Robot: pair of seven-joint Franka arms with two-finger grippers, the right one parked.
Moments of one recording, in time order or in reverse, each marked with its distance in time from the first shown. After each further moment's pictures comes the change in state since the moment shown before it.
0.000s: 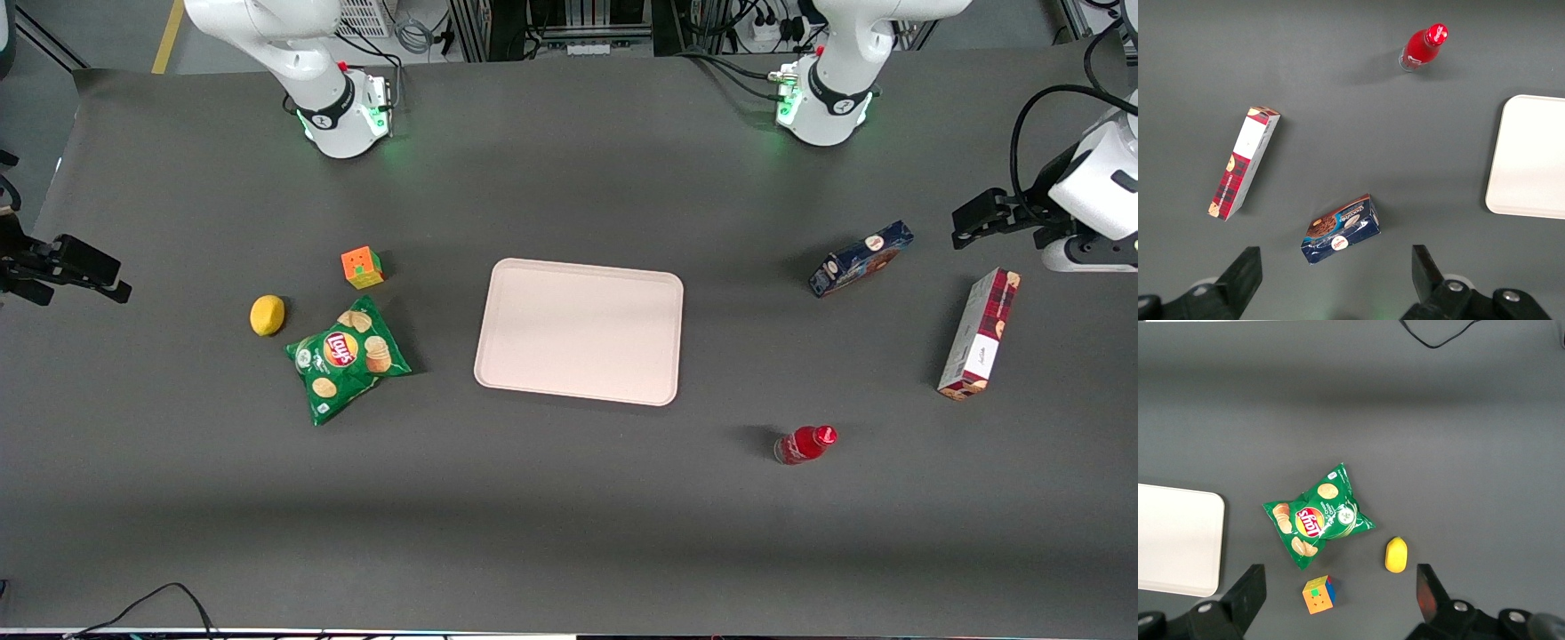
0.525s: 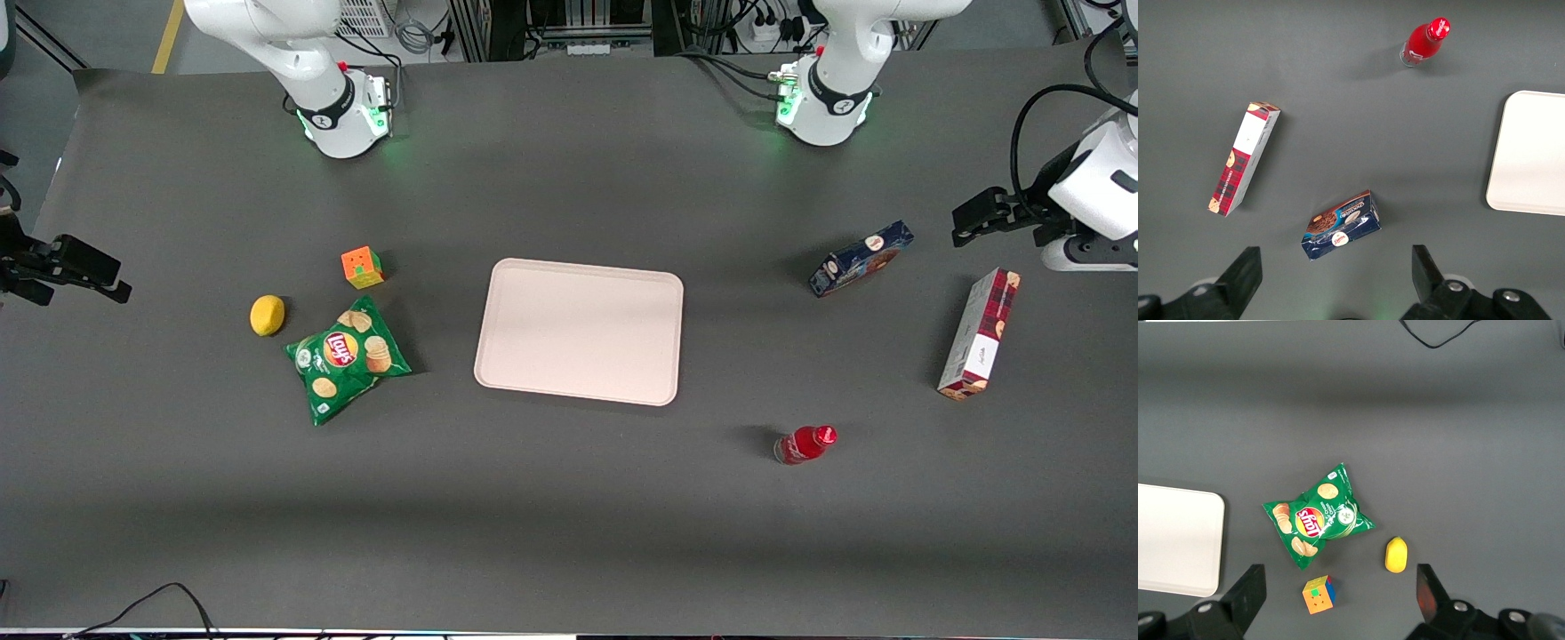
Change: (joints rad) arm 0.000 0.000 0.001 0.000 0.000 -0.014 0.000
